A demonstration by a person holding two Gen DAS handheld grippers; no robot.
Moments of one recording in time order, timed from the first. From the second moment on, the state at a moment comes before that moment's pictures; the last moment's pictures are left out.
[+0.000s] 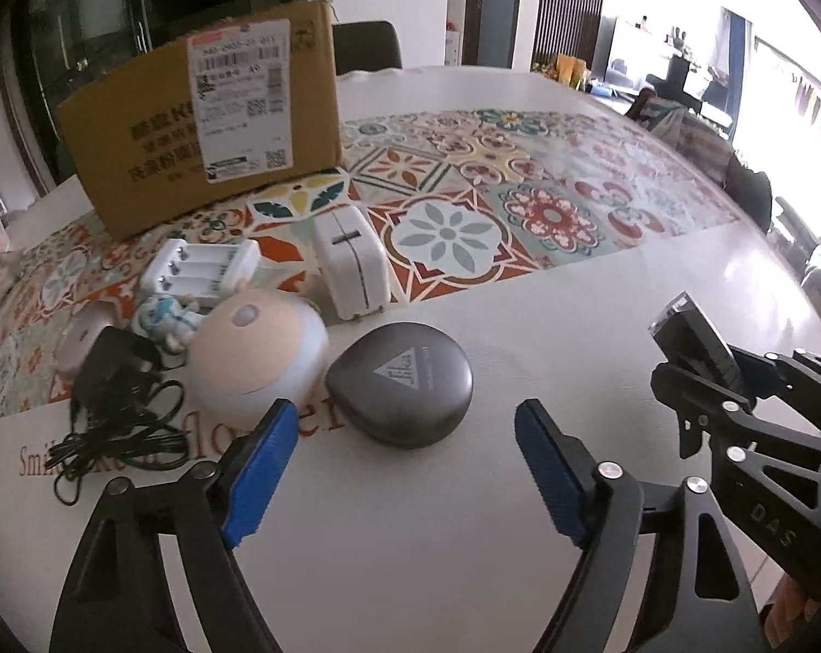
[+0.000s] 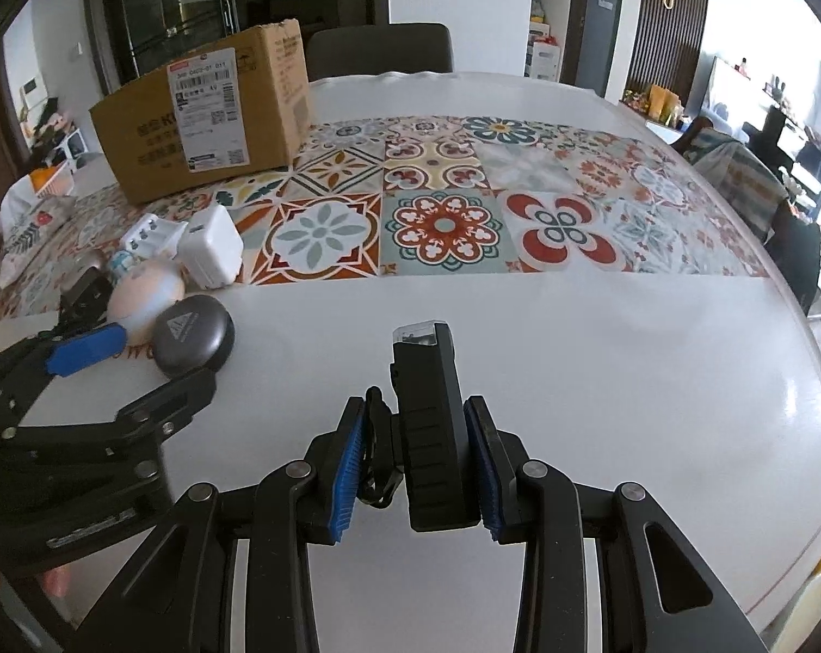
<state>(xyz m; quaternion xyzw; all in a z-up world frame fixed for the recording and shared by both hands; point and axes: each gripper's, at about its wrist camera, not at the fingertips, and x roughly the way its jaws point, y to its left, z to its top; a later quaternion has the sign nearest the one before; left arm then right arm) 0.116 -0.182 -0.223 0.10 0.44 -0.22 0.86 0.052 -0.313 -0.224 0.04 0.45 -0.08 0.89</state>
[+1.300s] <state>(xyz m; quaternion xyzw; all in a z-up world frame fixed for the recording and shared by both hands) 0.137 -0.167 -0.194 0.08 0.44 -0.21 0.87 0.081 -0.292 -0.201 0.05 0.44 -0.04 0.89</state>
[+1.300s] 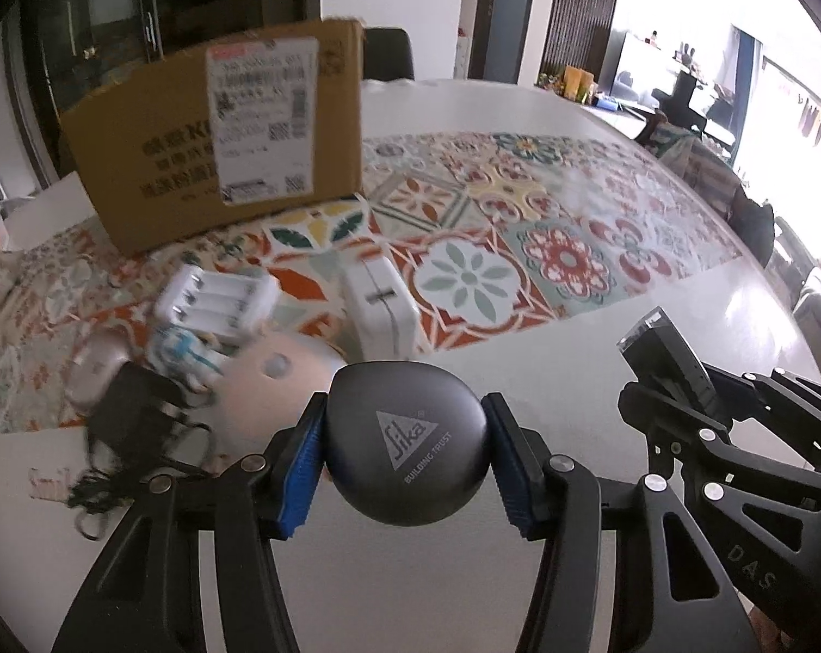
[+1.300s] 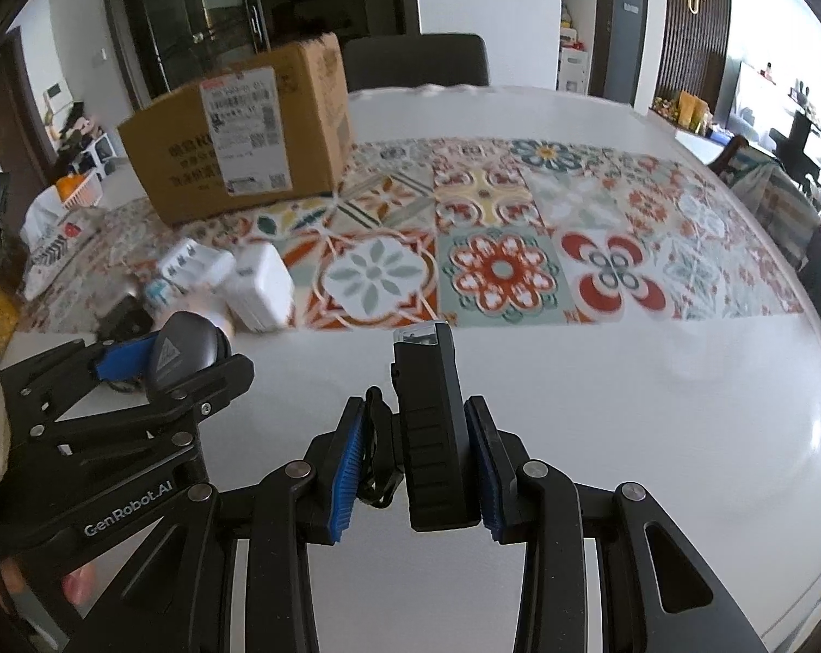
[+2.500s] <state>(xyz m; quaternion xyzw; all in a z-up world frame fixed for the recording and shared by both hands) 0.185 -0.061 -0.044 0.05 0.32 -0.11 0.94 0.165 -0.204 -0.064 0.02 0.33 0.06 0.94</state>
